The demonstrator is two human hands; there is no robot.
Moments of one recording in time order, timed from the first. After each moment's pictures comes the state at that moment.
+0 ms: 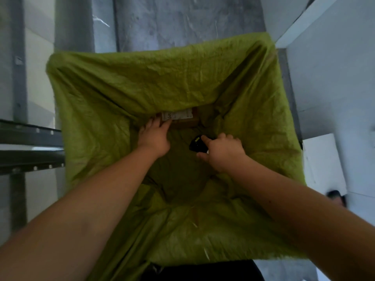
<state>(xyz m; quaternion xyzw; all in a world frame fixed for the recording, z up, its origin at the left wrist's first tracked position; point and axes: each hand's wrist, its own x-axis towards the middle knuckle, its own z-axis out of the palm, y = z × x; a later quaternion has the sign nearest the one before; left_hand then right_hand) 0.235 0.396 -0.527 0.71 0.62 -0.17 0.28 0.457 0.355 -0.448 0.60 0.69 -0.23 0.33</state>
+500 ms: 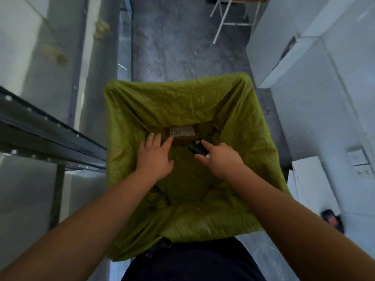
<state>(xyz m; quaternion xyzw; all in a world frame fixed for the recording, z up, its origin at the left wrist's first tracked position) 0.212 0.312 -0.396 0.73 0.64 -0.13 0.20 0.436 0.308 -0.361 0.68 0.67 -0.25 0.17</state>
